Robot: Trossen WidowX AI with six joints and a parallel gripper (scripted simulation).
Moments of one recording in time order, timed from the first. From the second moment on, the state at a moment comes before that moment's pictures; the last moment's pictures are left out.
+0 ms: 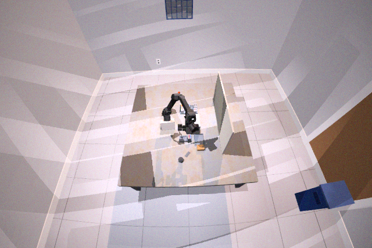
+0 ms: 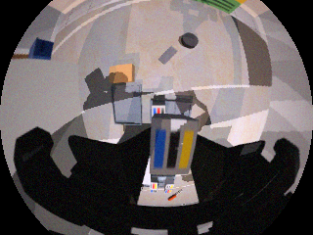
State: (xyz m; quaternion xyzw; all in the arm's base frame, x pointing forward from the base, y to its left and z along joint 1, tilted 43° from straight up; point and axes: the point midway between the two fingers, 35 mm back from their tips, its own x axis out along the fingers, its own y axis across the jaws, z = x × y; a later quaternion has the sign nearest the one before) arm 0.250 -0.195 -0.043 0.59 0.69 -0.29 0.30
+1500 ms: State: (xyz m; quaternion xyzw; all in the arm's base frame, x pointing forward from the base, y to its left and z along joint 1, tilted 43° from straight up) arm 0.361 -0.161 -0.057 0.59 0.69 -0.28 0.30
